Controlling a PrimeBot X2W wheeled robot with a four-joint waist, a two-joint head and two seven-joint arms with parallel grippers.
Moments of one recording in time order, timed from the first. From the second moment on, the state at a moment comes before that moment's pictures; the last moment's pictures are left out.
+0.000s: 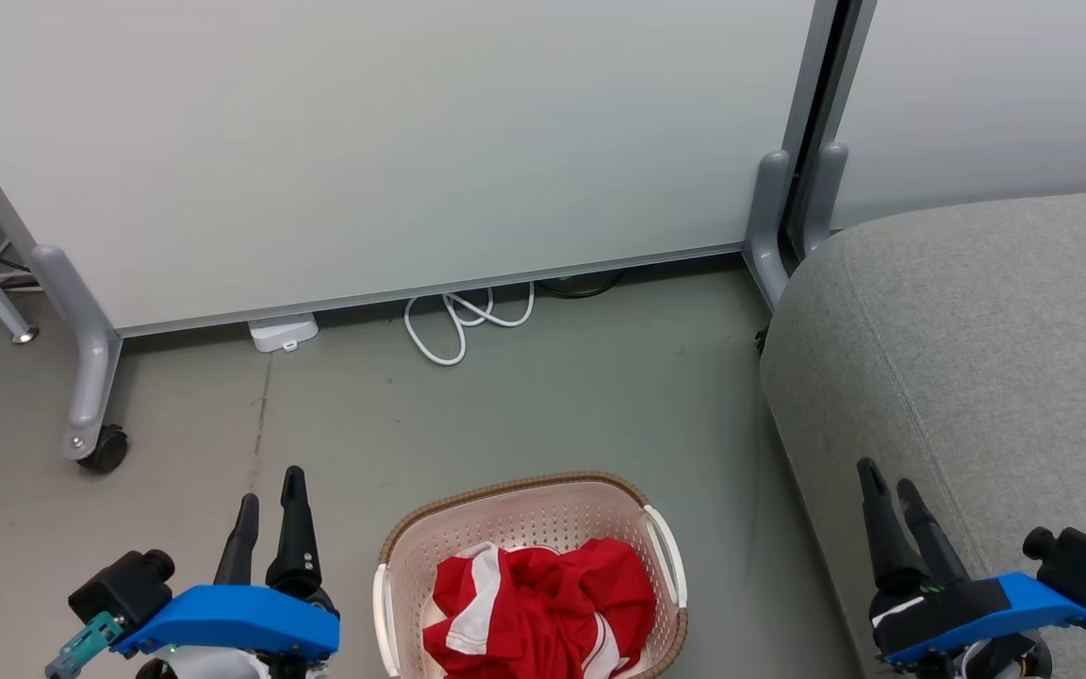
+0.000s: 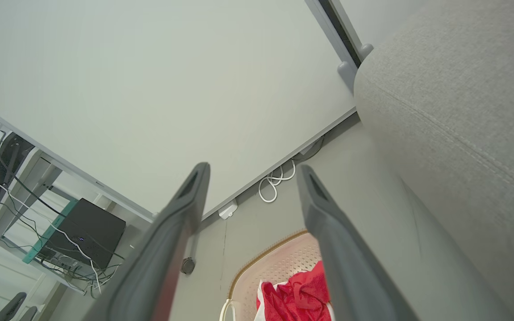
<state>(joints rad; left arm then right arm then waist) -0.06 0.05 -0.07 0.29 -0.78 -0.05 -0.09 -0.06 -0.05 -0.01 0.27 0.76 0.13 -0.07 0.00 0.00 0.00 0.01</state>
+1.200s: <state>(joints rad) -0.06 0.05 -0.10 0.33 -0.48 -0.07 -0.19 -0.06 -0.05 0.02 0.27 0.41 0.13 -0.14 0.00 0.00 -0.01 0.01</state>
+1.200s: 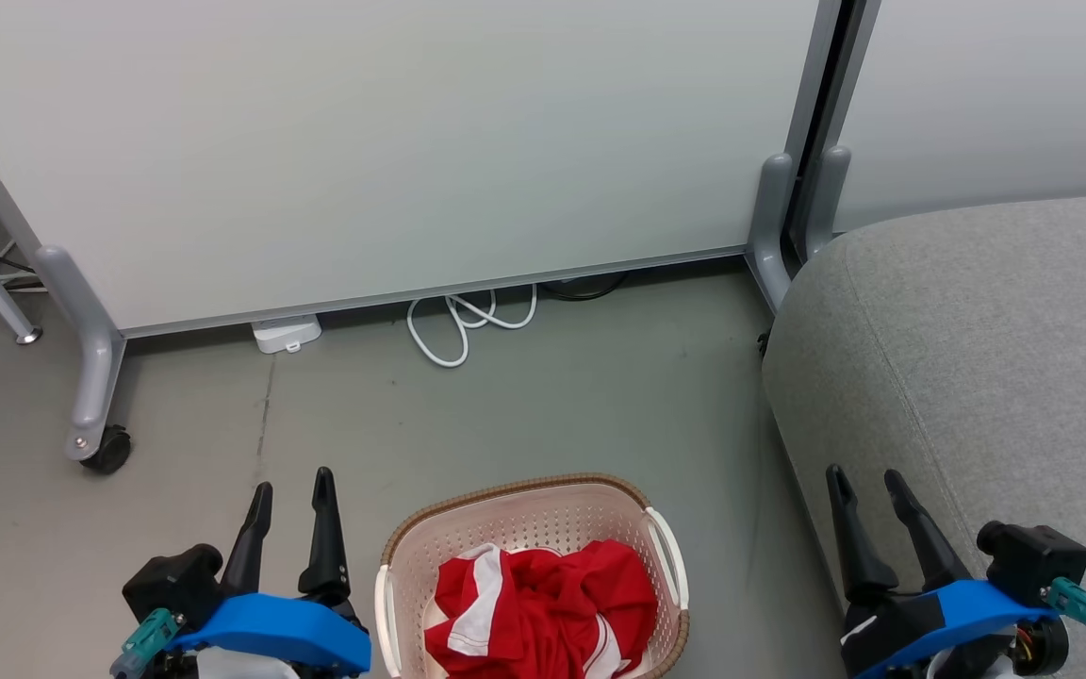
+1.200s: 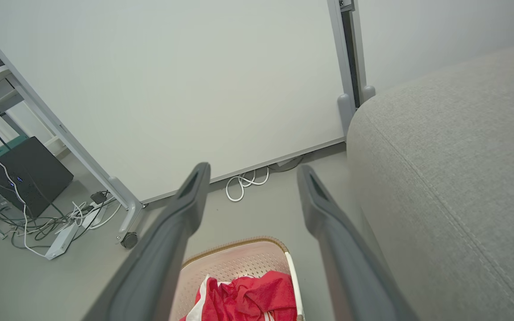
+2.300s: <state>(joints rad) -0.06 0.05 -0.12 0.36 -0.30 -0.07 -0.25 -0.07 -0.05 0.03 0.28 0.17 0.13 -0.20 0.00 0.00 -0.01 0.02</state>
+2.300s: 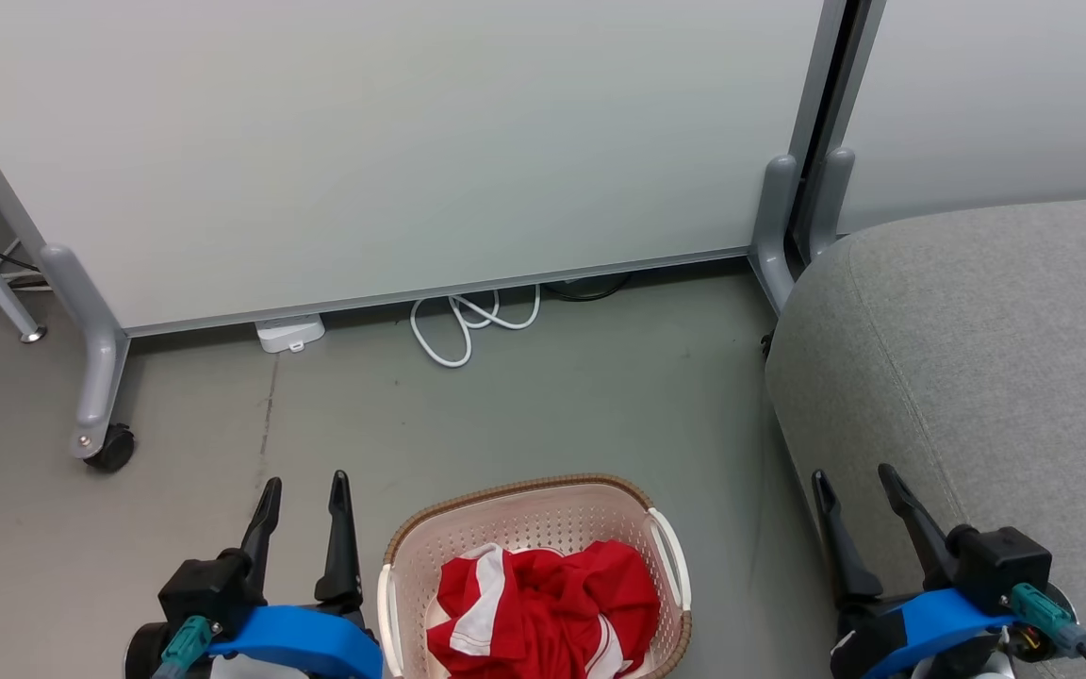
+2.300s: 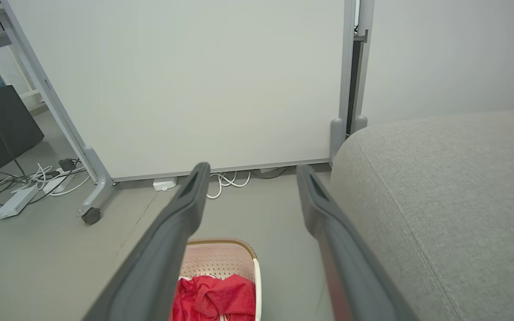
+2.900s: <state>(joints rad) -0.07 0.05 -0.12 0.36 -0.28 -0.07 -0.26 -0.07 -0.05 0.03 0.29 0.15 0.13 -0.21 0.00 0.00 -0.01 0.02</state>
